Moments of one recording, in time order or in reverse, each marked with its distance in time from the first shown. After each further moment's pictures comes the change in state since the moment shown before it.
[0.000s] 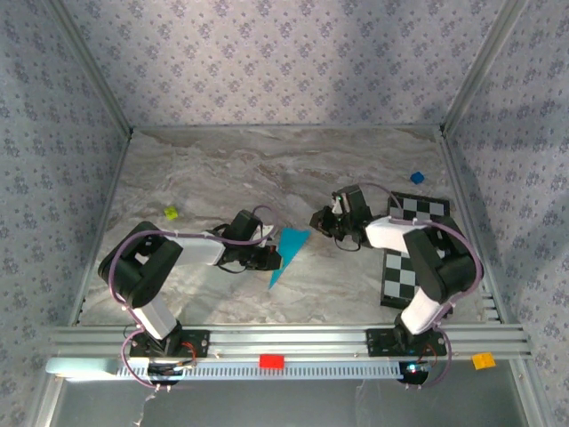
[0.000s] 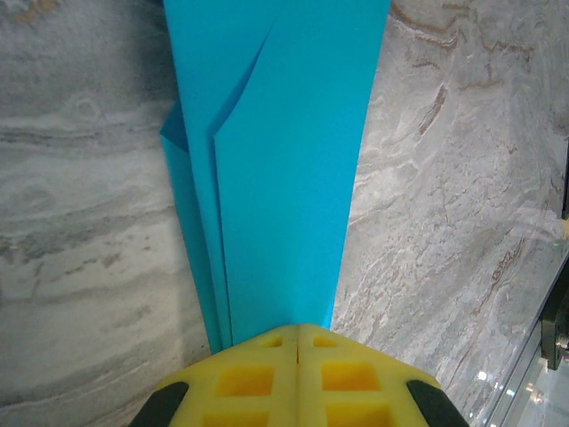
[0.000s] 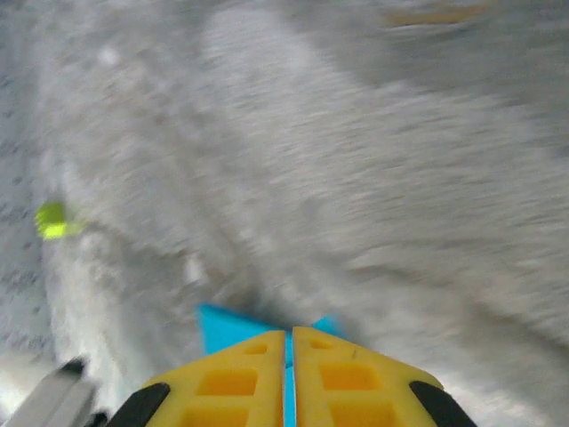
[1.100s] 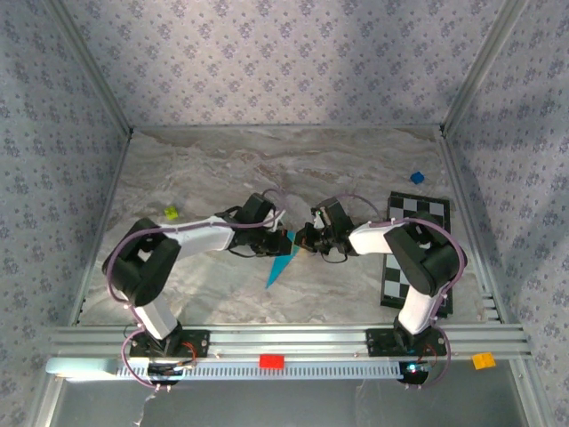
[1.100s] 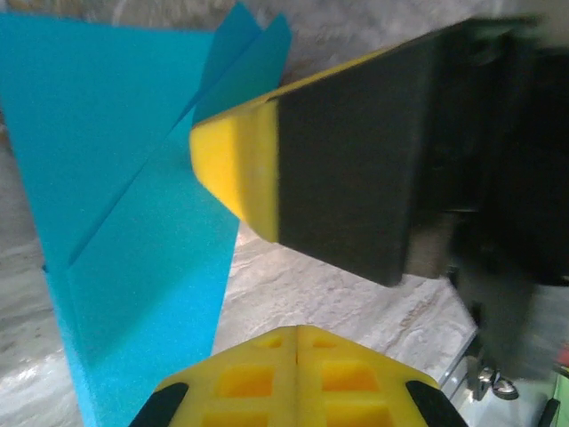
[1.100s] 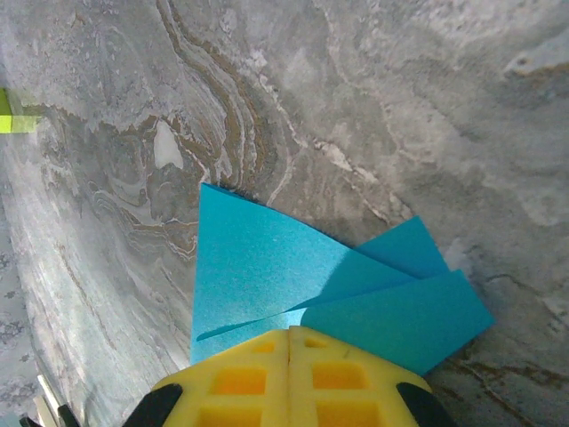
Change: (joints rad) left arm -0.040 0.033 0.240 -0.208 -0.026 -0.097; right arm 0.129 0.122 -0.013 0.042 -0.020 0.019
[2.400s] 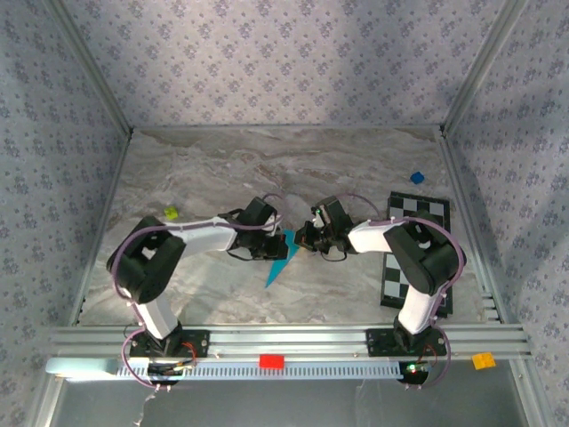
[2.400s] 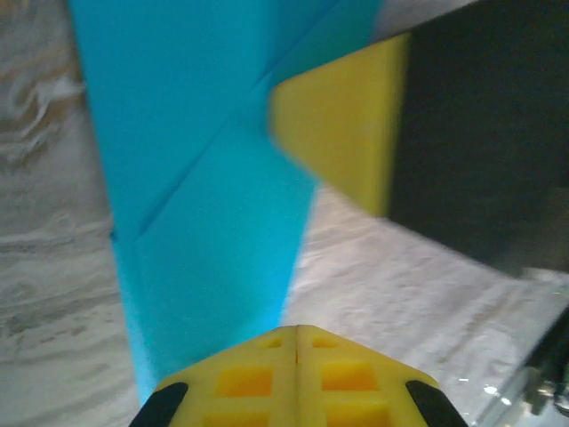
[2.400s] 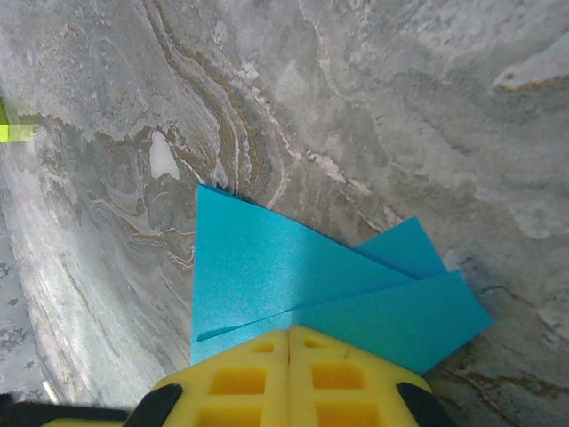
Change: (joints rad) left arm 0.000 0.029 -0.007 -0.055 -0.074 0.037; right arm -0.005 0.008 0.025 -0.035 -0.001 0.011
